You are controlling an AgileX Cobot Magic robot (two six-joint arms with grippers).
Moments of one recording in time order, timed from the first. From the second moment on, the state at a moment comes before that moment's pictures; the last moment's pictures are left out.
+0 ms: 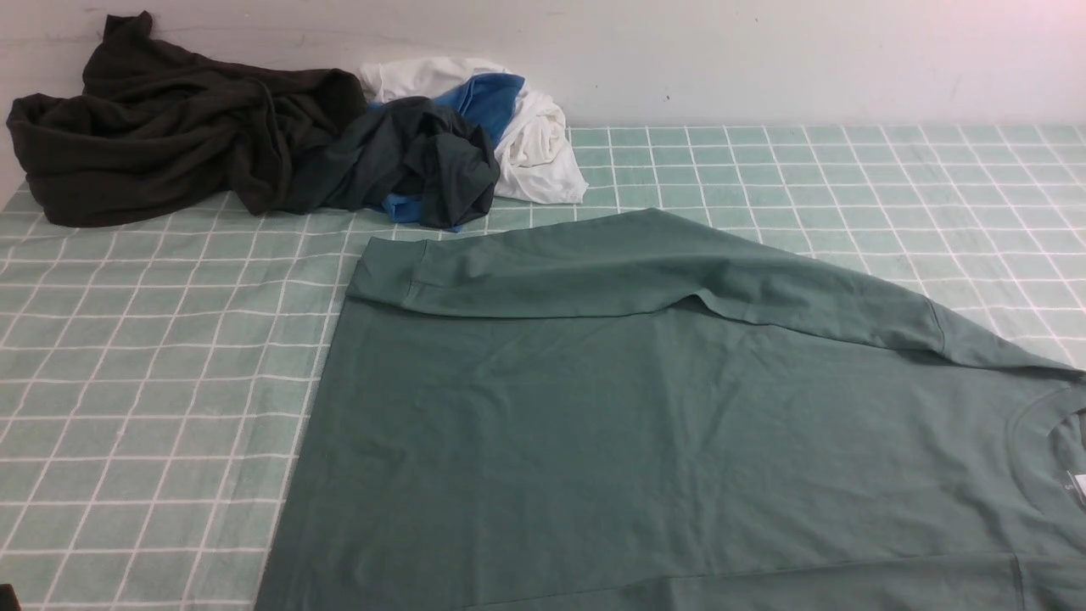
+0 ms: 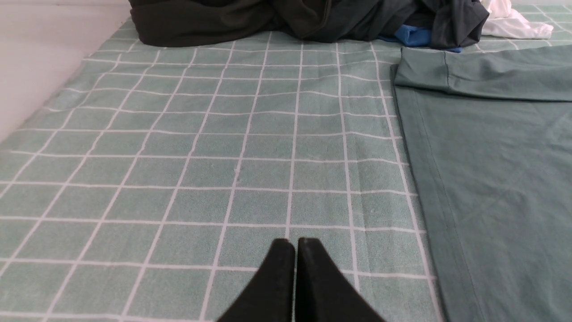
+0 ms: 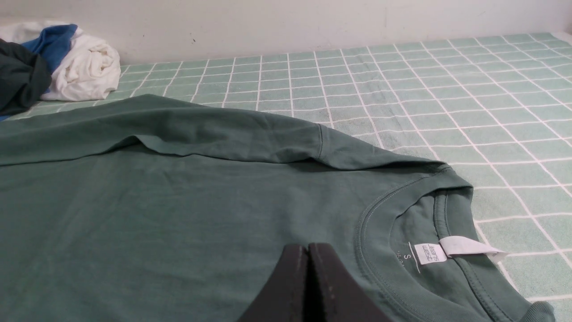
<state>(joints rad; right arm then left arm) -0.04 -0.01 0.02 -0.01 0.36 0.14 0.05 -0.01 0.02 0.02 0.34 -0.05</state>
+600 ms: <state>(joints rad) -0.04 -0.01 0.02 -0.01 0.36 0.14 0.05 -0.01 0.02 0.04 0.34 -0.05</state>
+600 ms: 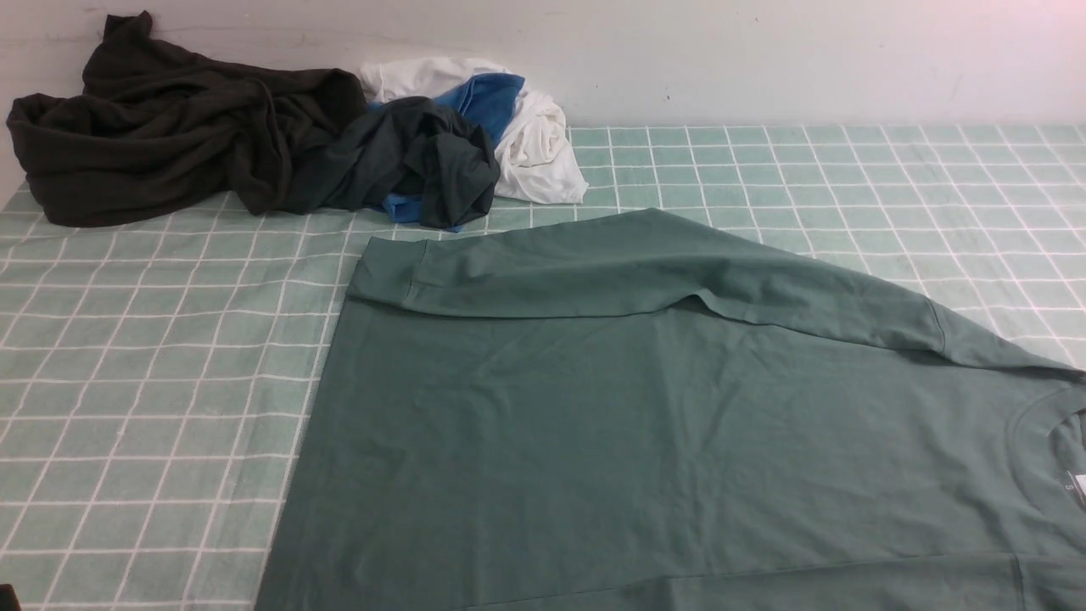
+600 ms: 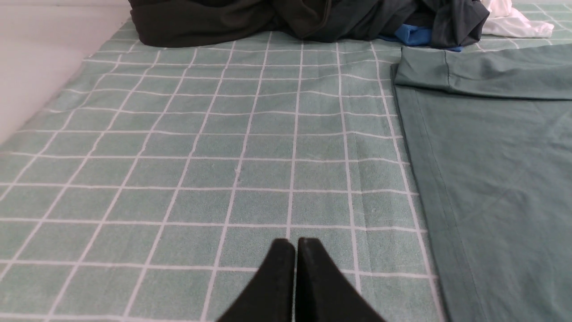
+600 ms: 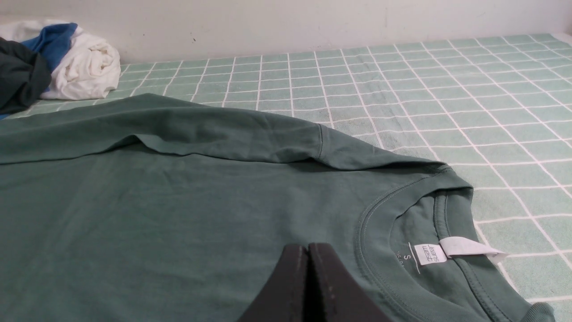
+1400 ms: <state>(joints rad) -0.04 -0.01 0.02 0.45 0.37 0.42 0.05 -0.01 0.03 -0.54 0.33 -0.52</state>
